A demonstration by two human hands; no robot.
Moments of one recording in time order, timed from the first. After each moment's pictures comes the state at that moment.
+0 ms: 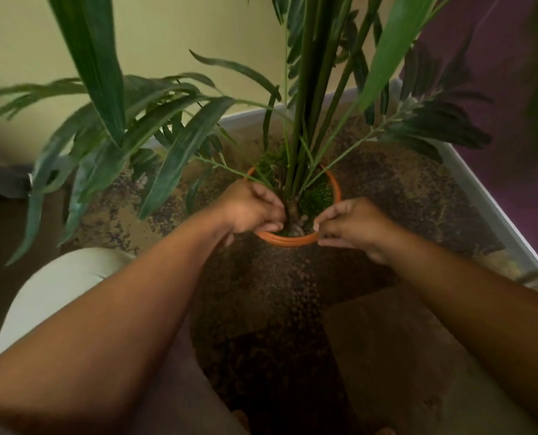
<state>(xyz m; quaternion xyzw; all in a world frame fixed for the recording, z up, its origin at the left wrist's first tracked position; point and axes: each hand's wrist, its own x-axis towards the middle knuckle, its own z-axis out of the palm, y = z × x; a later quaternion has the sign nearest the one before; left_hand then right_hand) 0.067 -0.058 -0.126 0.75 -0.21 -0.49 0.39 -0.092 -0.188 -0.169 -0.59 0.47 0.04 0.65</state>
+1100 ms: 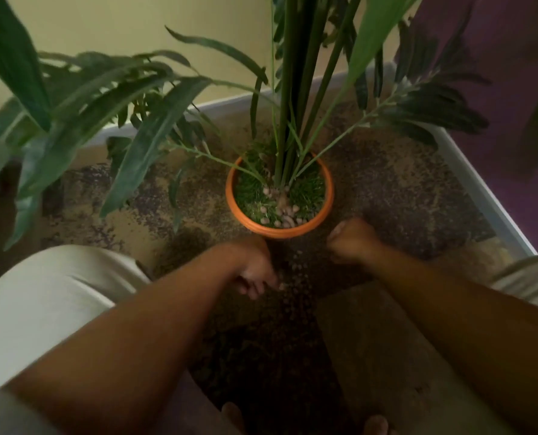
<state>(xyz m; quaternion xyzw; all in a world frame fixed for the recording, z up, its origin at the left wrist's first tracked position) 0.028 -0.046 -0.182 0.73 -0.30 -0.61 -0.06 -0.114 -0.186 -0.223 -0.69 0.58 0.16 0.40</state>
